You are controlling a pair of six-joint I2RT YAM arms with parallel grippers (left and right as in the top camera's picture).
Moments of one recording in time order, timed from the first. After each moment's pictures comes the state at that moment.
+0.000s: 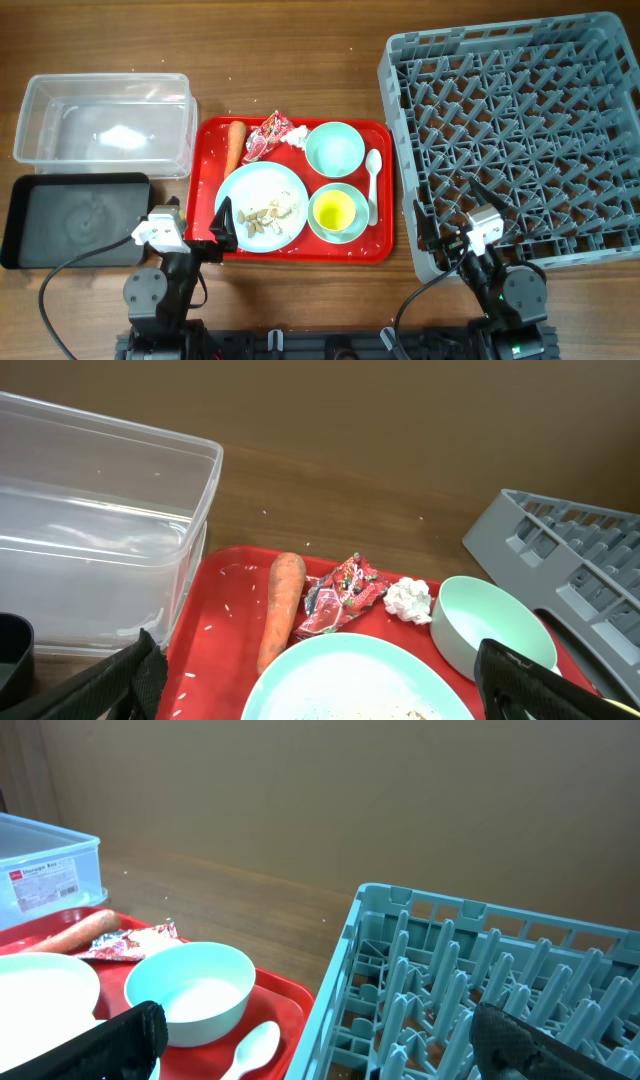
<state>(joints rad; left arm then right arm) 0.03 0.01 0.09 -0.26 0.18 -0.26 0.22 0.01 0.01 0.01 -0.15 -0.10</state>
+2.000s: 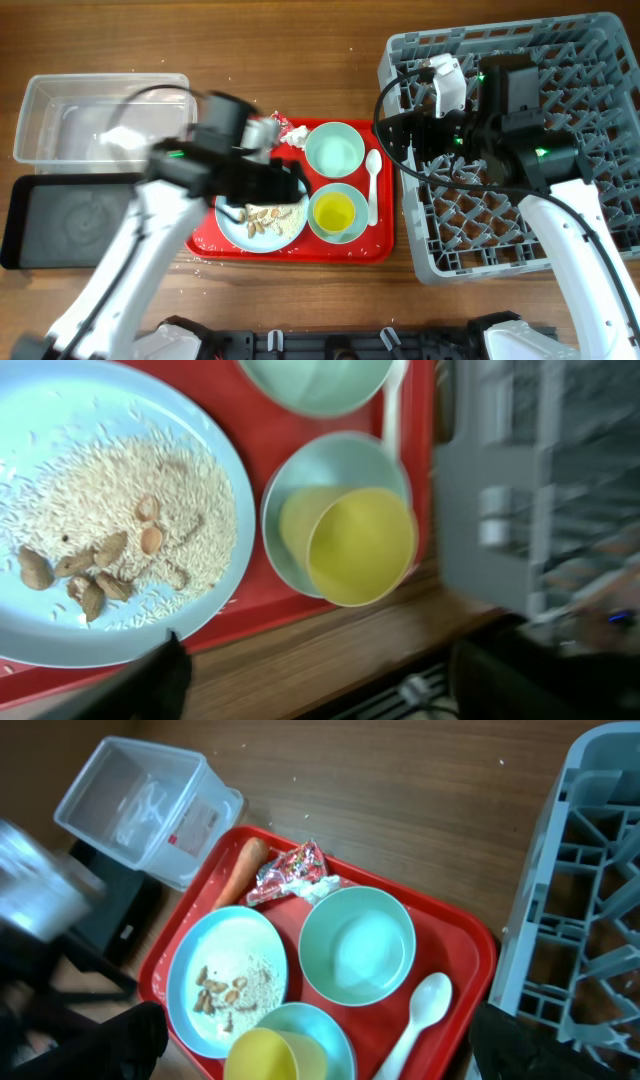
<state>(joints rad) -0.44 1.40 1.21 -1.08 0.35 -0.38 0.22 1.32 1.25 -0.74 -0.50 0.07</state>
